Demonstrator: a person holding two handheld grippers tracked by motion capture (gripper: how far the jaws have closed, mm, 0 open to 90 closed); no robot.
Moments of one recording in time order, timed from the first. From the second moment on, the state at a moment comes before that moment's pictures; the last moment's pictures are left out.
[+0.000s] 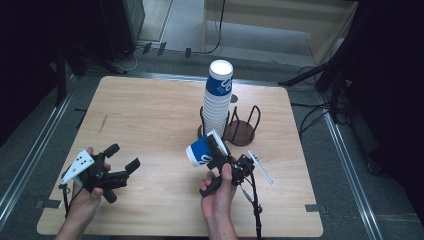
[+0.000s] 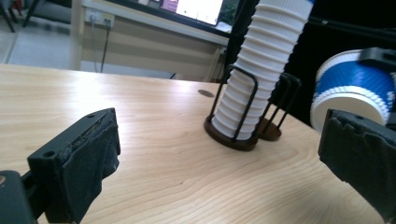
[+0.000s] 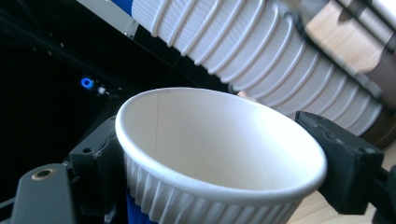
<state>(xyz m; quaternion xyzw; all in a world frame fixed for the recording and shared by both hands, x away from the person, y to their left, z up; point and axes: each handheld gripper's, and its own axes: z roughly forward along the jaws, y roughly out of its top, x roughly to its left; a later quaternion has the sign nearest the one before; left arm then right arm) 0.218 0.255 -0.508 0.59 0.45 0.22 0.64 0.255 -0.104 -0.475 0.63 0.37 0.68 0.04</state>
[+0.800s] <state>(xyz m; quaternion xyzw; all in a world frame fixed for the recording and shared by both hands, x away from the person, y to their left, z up) 0.224 0.278 -0.520 0.59 0.48 0.23 0.61 0.245 -0.135 -0.468 0.51 0.51 0.61 0.31</state>
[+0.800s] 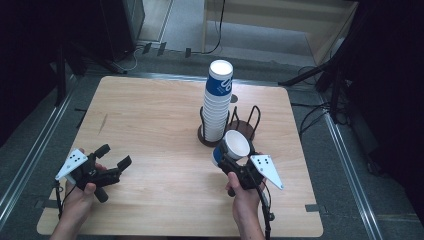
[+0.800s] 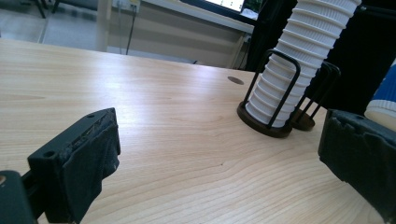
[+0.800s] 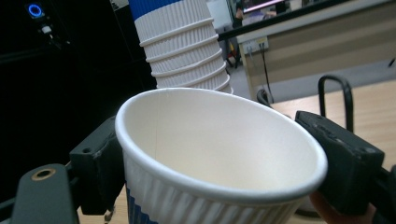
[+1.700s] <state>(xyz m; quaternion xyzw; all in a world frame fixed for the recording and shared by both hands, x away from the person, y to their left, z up) 0.227 0.307 -0.537 0.58 0.53 0.26 0.56 0.266 -0.184 -0.490 0.47 0.56 0.54 0.42</state>
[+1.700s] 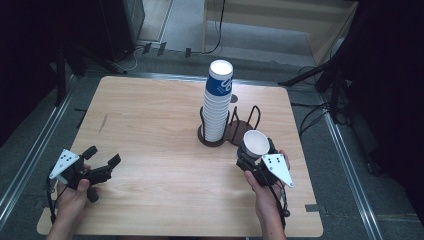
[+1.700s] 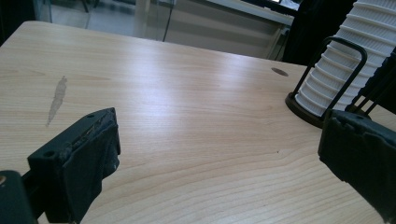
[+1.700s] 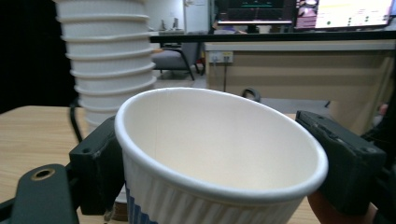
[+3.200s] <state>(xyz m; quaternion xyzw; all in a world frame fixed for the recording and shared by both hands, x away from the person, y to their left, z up) 0.223 0.339 -0.550 0.61 0.57 0.26 0.48 0.305 -0.226 -0.541 0.51 0.58 0.44 0.46</state>
